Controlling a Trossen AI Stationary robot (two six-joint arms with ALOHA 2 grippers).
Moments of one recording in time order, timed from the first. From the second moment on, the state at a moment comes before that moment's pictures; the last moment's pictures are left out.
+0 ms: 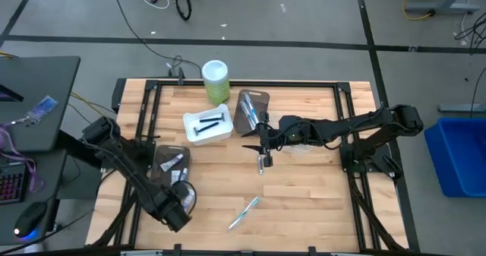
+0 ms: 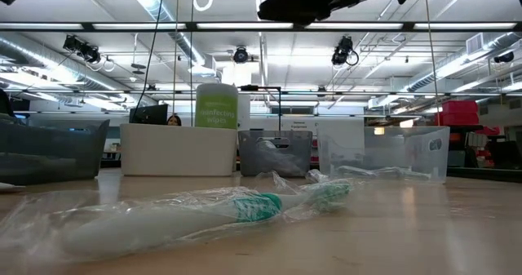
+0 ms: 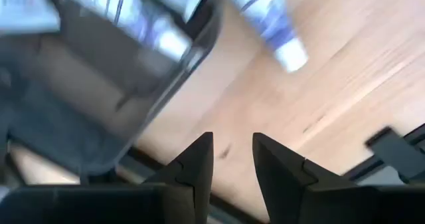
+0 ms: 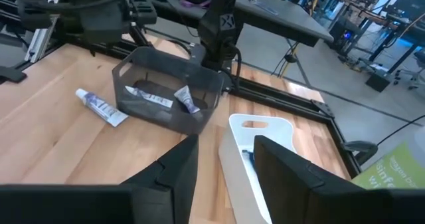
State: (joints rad) left arm -0.81 1.67 1.24 -1.22 0.13 -1.43; right arm 0.06 1.48 0.98 0.20 0.04 -0.30
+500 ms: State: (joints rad) left arm -0.75 1.68 1.05 -1.25 0.12 -1.29; right arm 0.05 1.48 0.98 0.20 0.04 -0.34
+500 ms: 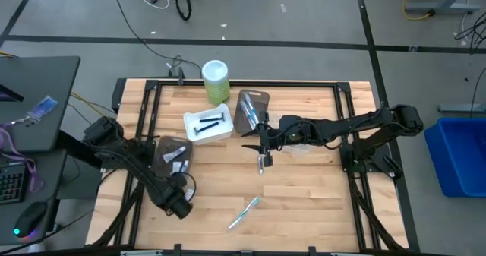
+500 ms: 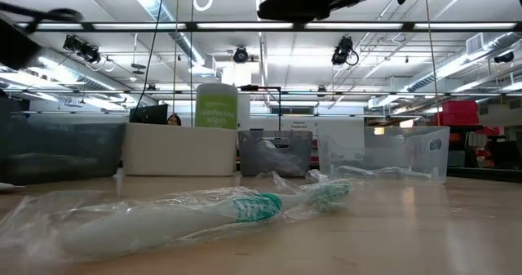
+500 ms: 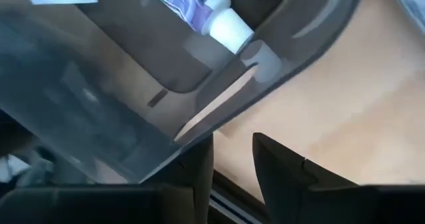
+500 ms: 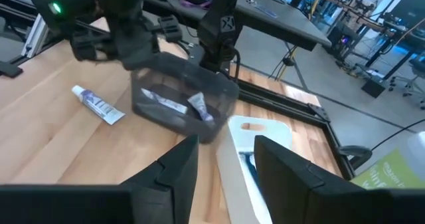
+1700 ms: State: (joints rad) left arm -0.67 1.68 0.96 -0.71 0.10 -1.67; right arm 0.05 1.48 0.98 0.20 0.04 -0.30
